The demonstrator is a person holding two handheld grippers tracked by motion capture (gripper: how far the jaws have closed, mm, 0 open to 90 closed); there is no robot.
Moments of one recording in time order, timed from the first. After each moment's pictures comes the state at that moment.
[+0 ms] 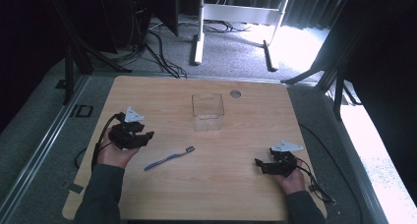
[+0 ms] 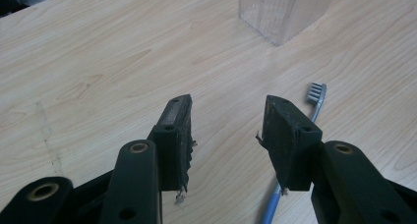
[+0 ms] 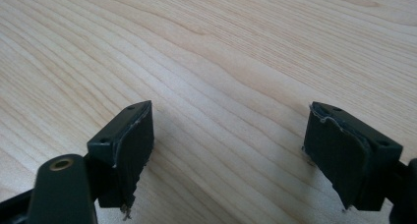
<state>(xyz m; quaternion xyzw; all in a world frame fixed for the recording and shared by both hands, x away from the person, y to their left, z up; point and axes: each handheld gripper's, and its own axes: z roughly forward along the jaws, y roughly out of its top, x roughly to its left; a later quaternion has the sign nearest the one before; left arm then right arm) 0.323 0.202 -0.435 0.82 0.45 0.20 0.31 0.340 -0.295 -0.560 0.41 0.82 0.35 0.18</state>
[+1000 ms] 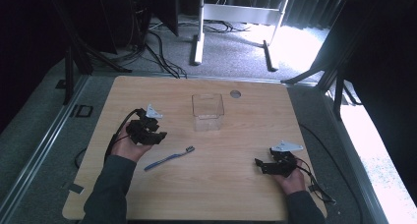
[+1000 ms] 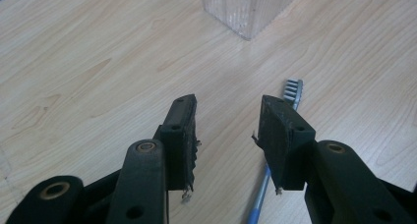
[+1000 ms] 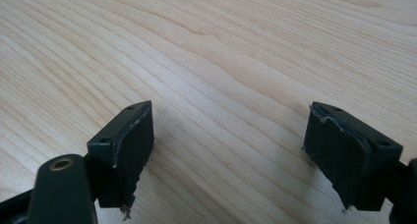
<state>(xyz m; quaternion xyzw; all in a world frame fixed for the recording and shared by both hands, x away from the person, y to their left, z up) 0.346 0.164 -0.436 0.86 0.40 0.17 0.27 0.340 -0.295 -0.560 0.41 0.82 0.35 0.18</state>
